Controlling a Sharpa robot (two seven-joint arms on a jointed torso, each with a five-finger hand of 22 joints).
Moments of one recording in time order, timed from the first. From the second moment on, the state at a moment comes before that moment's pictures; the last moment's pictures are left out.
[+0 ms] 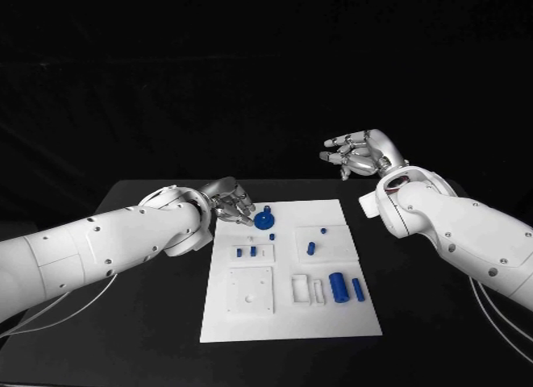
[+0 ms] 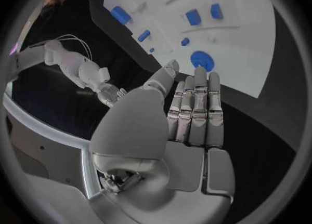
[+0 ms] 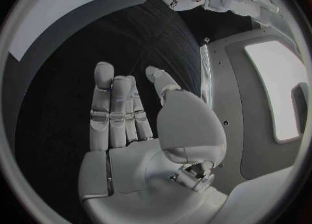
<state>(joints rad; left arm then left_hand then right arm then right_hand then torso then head) 1.29 -0.60 -0.13 1.24 -1.06 -0.26 -0.08 1.42 -0.10 0.18 -0.13 0.18 1.06 0.13 0.07 0.06 1.19 0.09 0.07 0.06 1.16 0.04 0.56 0.07 0.02 0.99 0.02 0.14 0.85 0.95 -0.70 0.48 1.33 -1.09 -0.48 0.03 1.21 -0.10 0.16 -0.14 0.54 1.03 0.11 0.07 0.07 1.09 0.01 0.75 0.57 1.37 -0.05 0.75 0.98 0.12 1.46 -0.07 0.21 1.28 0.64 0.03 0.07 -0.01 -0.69</state>
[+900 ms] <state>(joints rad) 1.27 -0.38 -0.21 1.01 -1.34 -0.22 0.06 1.39 -0.06 0.18 -0.21 0.19 1.08 0.12 0.07 0.06 1.18 0.09 0.07 0.06 1.22 0.02 0.59 0.09 0.03 1.02 -0.01 0.25 1.00 0.95 -0.69 0.48 1.33 -1.08 -0.47 0.04 1.20 -0.10 0.22 -0.16 0.51 1.04 0.12 0.07 0.07 1.17 0.02 0.49 0.28 1.34 -0.05 0.67 0.89 0.12 1.46 -0.07 0.11 1.17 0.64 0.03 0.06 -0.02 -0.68</state>
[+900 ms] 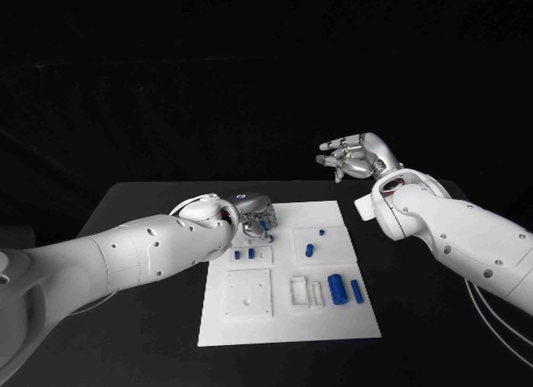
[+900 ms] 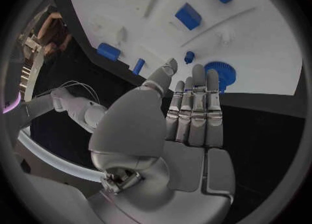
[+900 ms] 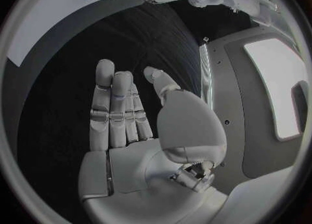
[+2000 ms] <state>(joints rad) 1.24 -0.31 -0.22 0.89 -1.39 -0.18 0.07 1.38 -0.02 0.29 -0.27 0.18 1.09 0.12 0.07 0.06 1.16 0.09 0.06 0.06 1.20 0.00 0.67 0.14 0.05 0.98 -0.02 0.32 1.20 0.95 -0.69 0.48 1.35 -1.04 -0.48 0.08 1.20 -0.10 0.25 -0.16 0.51 1.04 0.12 0.07 0.06 1.17 0.02 0.49 0.25 1.31 -0.04 0.67 0.80 0.11 1.46 -0.07 0.07 1.06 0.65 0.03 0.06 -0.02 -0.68</state>
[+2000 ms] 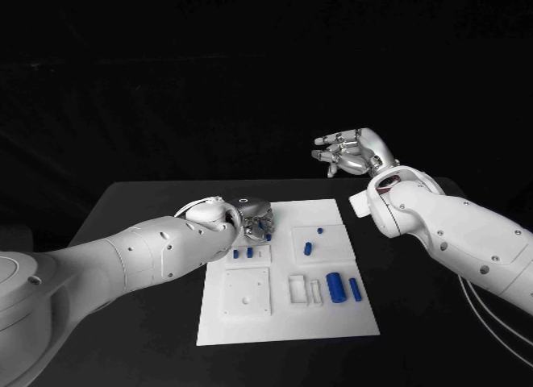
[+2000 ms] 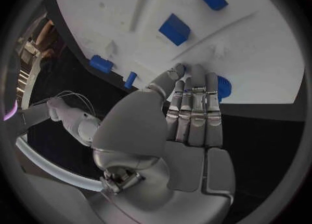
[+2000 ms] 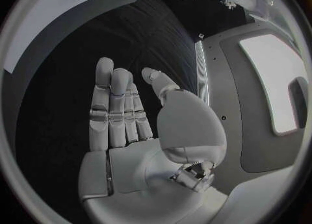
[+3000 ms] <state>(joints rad) 1.22 -0.29 -0.21 0.86 -1.39 -0.18 0.09 1.38 -0.03 0.29 -0.24 0.14 1.09 0.12 0.07 0.06 1.18 0.08 0.06 0.06 1.20 0.00 0.76 0.22 0.05 1.01 -0.02 0.30 1.24 0.95 -0.69 0.48 1.35 -1.04 -0.48 0.08 1.20 -0.10 0.25 -0.16 0.51 1.05 0.12 0.07 0.06 1.17 0.02 0.49 0.25 1.30 -0.04 0.67 0.79 0.10 1.46 -0.07 0.07 1.06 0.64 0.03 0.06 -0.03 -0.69</state>
